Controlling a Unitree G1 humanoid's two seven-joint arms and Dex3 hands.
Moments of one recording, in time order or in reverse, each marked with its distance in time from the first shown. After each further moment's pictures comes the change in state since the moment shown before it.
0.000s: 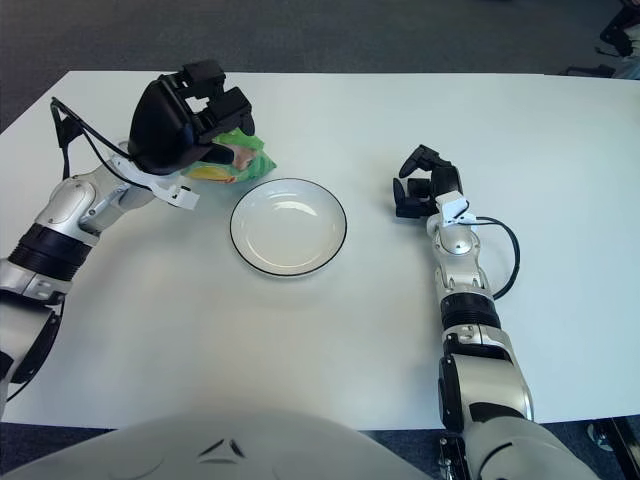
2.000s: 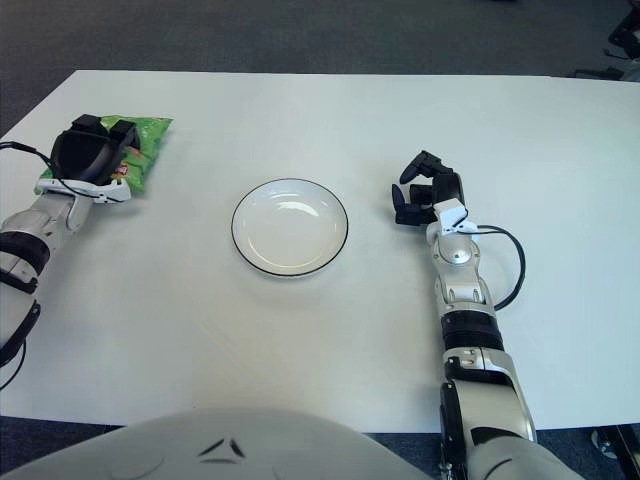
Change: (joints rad) left arm -0.070 0.128 -0.194 0.850 -0.142 0.327 0.061; right arm 0.085 0.009 0.004 -0.169 -0.012 0.103 -0.044
